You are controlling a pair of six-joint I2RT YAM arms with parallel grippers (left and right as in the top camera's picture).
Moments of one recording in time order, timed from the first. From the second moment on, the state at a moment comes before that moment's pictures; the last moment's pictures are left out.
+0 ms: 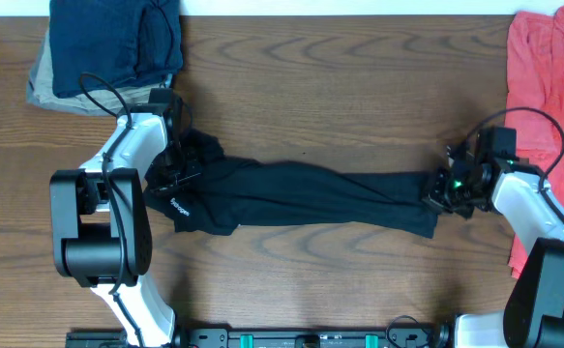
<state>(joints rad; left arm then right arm) 0.00 1.95 1.26 -0.98 -0.02 -0.40 -0.16 1.59 0.86 -0.66 -0.42 0.23</state>
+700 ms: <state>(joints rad) 0.00 1.95 1.26 -0.99 -0.04 -0.41 -0.09 1.71 0.88 -0.58 -0.30 0.25</state>
